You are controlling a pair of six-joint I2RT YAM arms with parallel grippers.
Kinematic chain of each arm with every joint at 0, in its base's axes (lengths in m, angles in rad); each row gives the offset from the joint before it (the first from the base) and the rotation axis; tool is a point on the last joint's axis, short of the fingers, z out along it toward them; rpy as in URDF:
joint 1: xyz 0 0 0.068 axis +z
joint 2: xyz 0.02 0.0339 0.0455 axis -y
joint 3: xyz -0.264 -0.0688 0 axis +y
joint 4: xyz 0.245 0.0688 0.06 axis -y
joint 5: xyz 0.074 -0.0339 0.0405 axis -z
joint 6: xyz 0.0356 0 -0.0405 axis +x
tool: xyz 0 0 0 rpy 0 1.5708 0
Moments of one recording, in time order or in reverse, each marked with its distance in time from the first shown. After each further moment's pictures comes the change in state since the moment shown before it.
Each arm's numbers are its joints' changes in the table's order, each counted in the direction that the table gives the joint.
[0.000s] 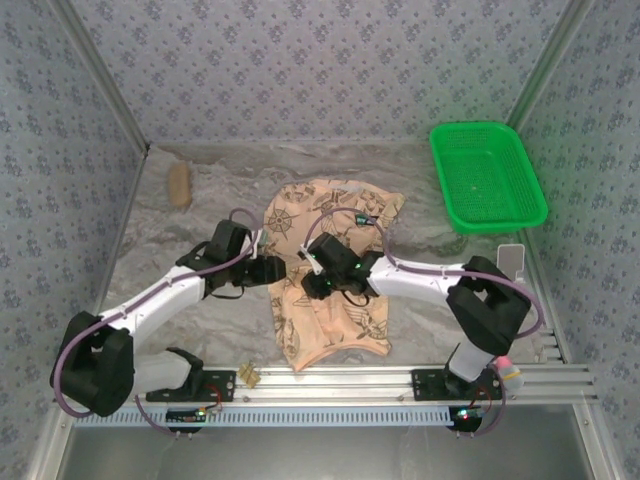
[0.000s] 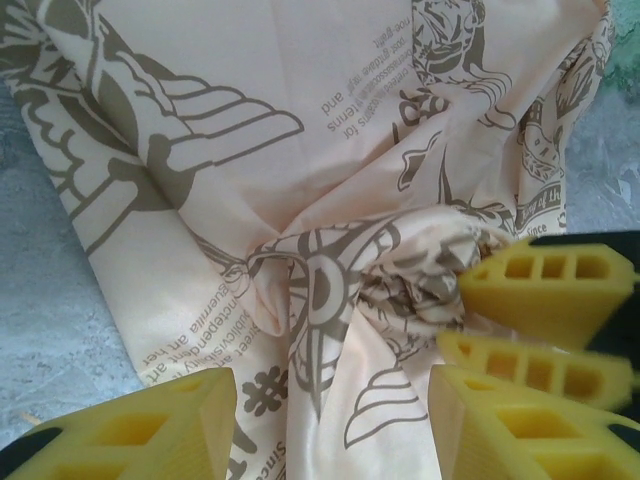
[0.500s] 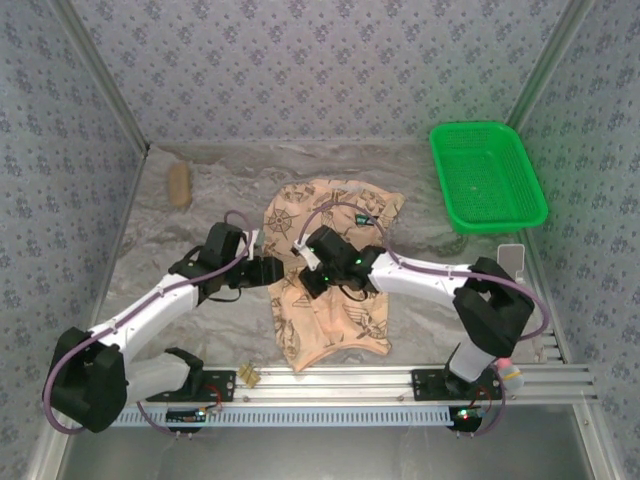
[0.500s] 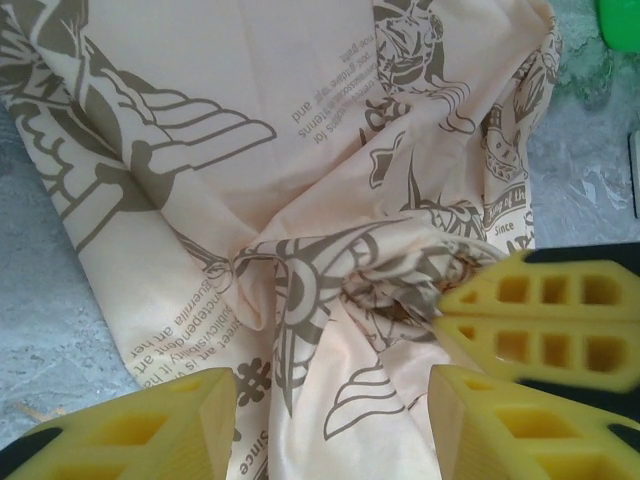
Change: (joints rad) left arm 0.001 0.080 0.032 0.012 0.015 -0.001; right arm 0.001 0.055 -0.031 -0.002 -0.093 -0.099
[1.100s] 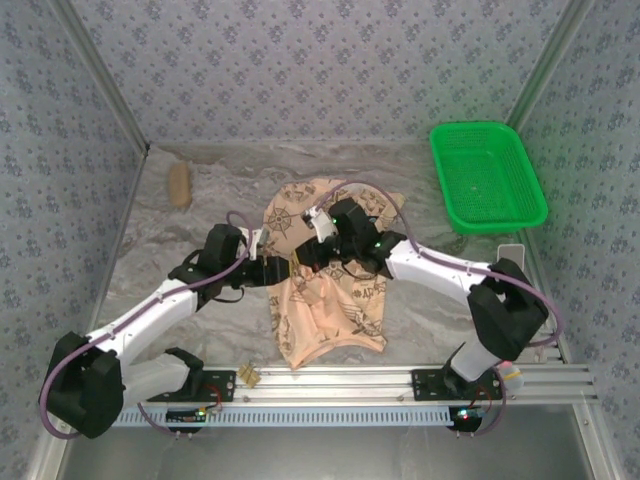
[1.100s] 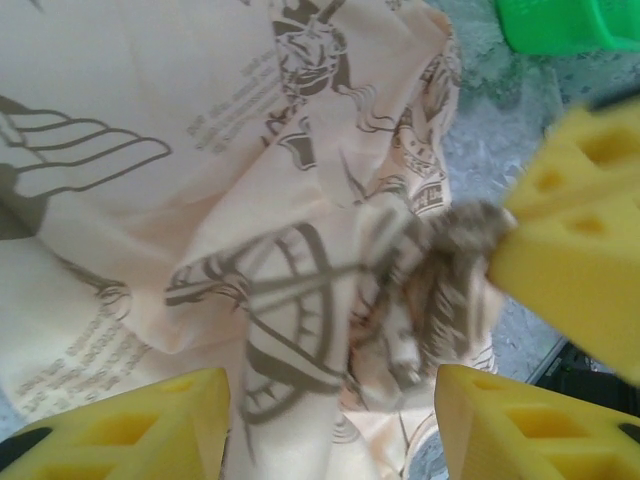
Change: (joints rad) left arm -0.026 0.031 0.036 0.132 0.087 -0.014; right arm -0.174 0.018 -0.013 0.225 -0.366 0.191
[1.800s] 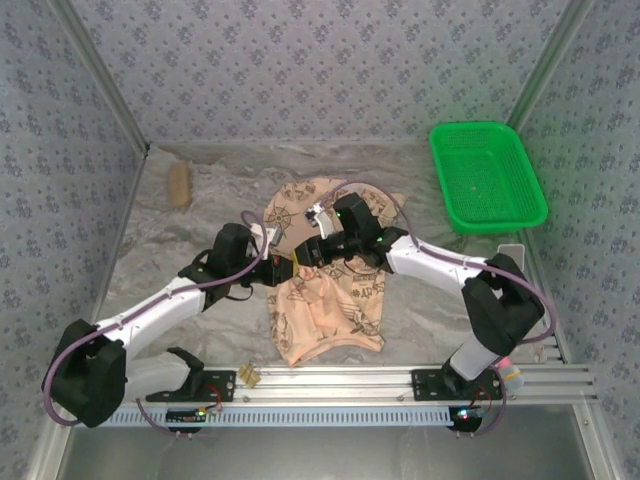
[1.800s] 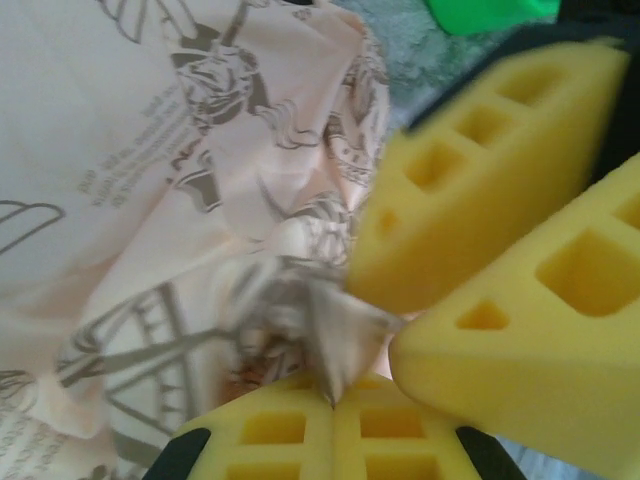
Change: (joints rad) left arm -0.057 -0.058 0.000 0.153 0.036 0.068; right arm -0.026 0.010 0.008 -0.015 -0.108 0.035
